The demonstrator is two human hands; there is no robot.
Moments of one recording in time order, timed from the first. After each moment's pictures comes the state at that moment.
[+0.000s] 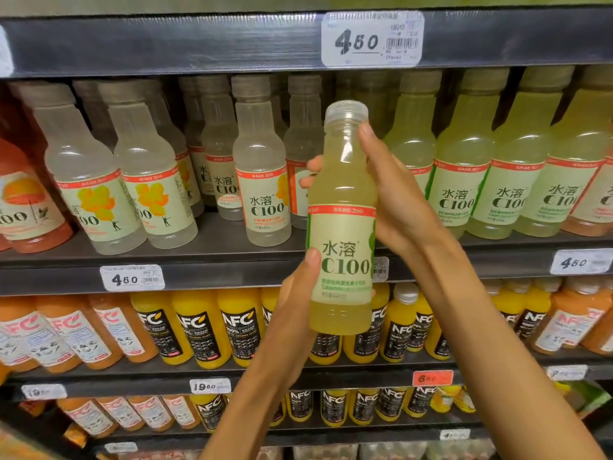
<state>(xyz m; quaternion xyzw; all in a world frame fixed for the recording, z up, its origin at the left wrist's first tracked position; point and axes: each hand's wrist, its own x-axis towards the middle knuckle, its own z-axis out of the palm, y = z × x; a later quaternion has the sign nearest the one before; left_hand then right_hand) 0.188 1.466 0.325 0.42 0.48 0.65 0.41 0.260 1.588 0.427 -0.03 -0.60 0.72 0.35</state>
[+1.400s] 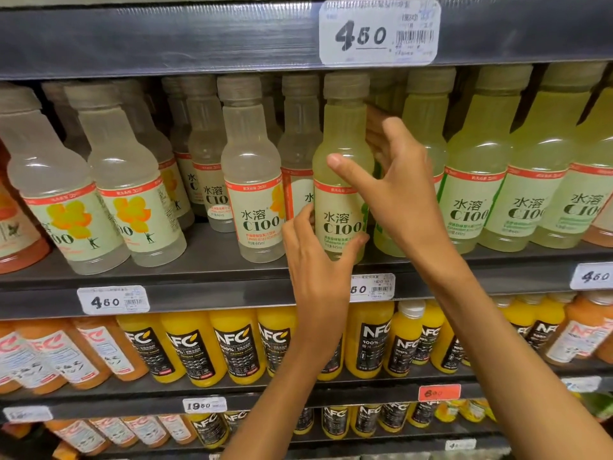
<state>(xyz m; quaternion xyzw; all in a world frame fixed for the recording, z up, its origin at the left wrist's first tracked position) 0.185 1.551 0.340 0.40 0.65 0.65 -0.01 0.245 1.613 0.428 -0.22 -0.77 0.30 0.51</state>
